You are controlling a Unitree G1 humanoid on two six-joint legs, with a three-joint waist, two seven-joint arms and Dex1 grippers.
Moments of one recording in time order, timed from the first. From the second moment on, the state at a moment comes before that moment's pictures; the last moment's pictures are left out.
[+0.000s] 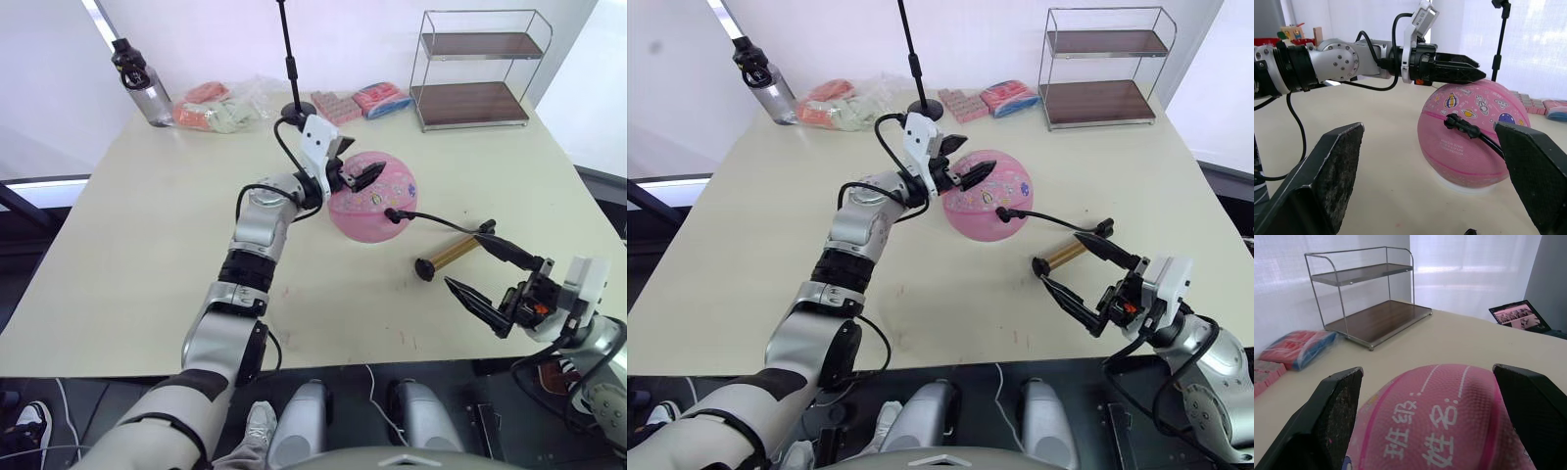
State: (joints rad) left arm -0.92 0.20 -0.05 0.56 -0.21 0.16 -0.70; right arm 0.20 -0.60 -0.13 -0.44 0.68 -0.05 0.81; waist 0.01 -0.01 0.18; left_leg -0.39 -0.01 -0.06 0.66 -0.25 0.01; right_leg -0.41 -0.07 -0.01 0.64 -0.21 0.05
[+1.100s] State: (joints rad) left arm -0.95 0.15 -0.07 0.67 -0.13 0.13 -0.65; right arm -0.19 -0.51 0.11 -0.33 0.14 0.16 0.59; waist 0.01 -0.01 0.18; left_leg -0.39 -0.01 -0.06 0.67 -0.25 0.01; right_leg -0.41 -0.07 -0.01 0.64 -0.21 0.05
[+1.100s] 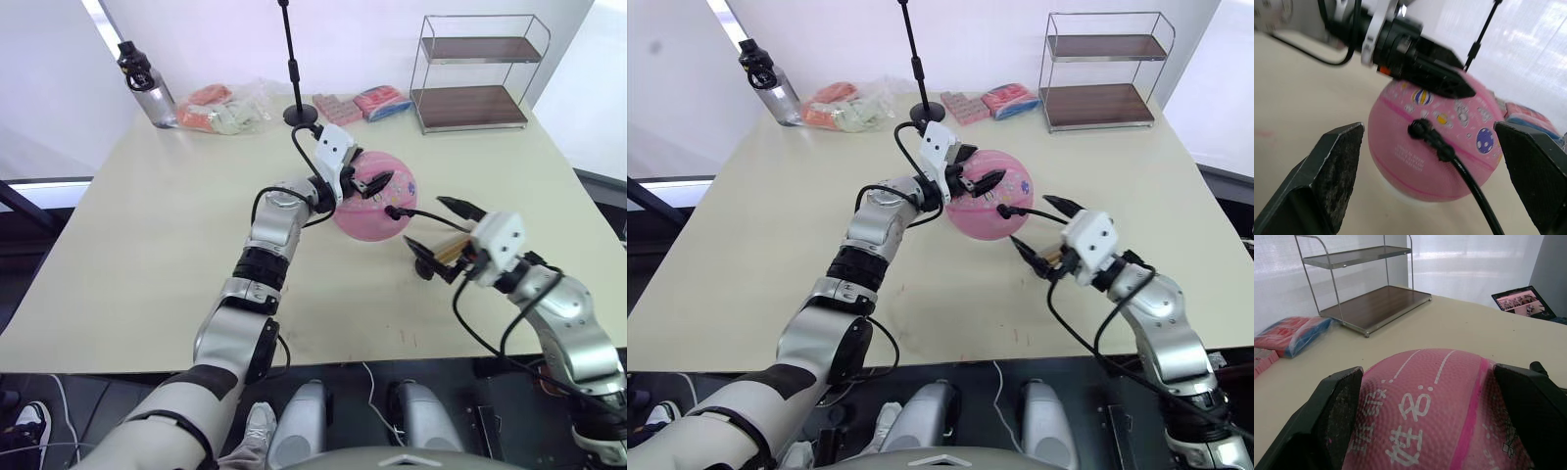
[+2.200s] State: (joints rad) left arm -0.95 0.10 -0.05 0.77 -0.11 0.04 -0.60; right arm -0.51 -0.59 0.34 -0.10 -0.38 0.08 0.62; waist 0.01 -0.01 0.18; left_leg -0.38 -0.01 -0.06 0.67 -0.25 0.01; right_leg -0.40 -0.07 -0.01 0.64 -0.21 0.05
